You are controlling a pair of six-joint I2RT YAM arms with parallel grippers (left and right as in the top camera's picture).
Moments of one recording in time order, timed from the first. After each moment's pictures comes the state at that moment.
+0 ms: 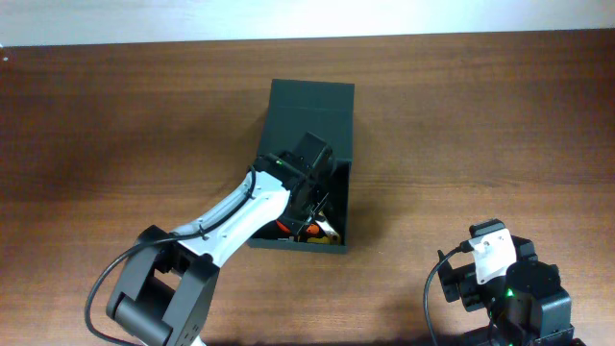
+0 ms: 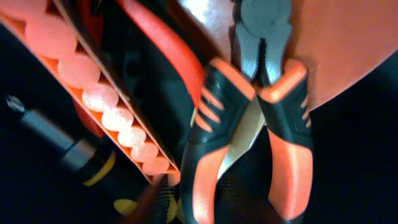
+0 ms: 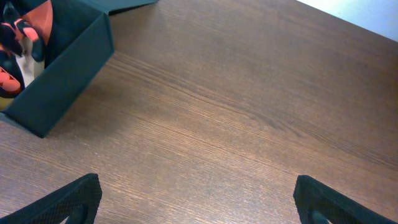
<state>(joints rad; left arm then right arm) -0.60 1.80 1.20 -0.78 0.13 -1.47 0.26 0.35 0.71 -1.02 0.14 -0.17</state>
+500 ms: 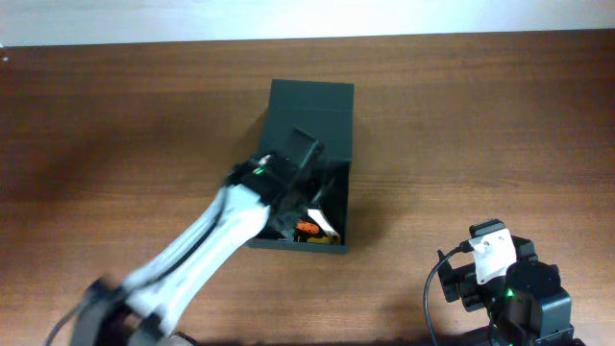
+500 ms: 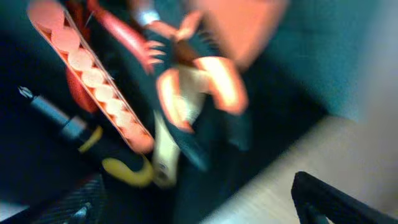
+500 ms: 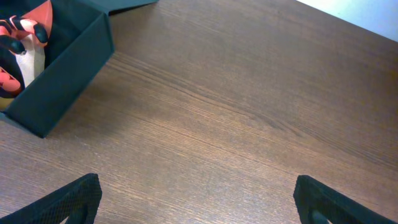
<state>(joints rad) -0.60 1.56 1.19 -0.78 0.07 -1.44 0.26 0.36 0.71 -1.02 0.14 -0.17</state>
